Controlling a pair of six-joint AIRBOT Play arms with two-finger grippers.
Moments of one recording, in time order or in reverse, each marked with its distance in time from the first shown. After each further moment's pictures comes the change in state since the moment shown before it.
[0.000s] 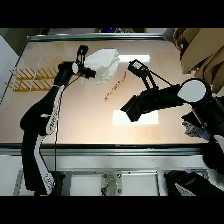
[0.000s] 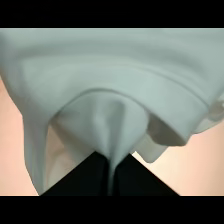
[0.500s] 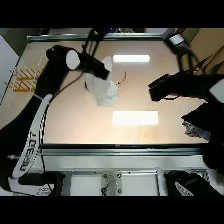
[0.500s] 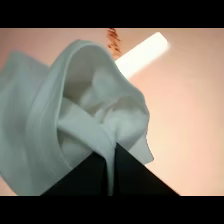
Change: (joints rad) left arm -0.273 0.510 -0.261 0.004 -0.251 0.113; right arm -0.128 0.124 0.097 -0.399 -0.077 0.263
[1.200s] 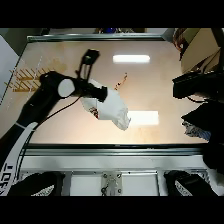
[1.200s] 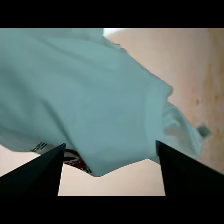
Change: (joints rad) left arm 0.007 0.304 -0.439 0.000 0.050 -0.394; right arm -0.082 0.122 -0.002 -0.096 0.066 0.127
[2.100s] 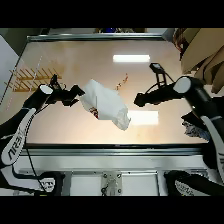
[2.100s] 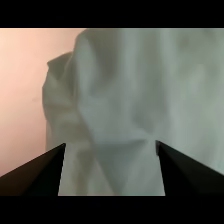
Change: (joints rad) left arm 0.468 -0.349 -0.171 -0.622 0.262 0.040; right arm 0.000 -0.482 -0.159 0.336 -0.140 -0.068
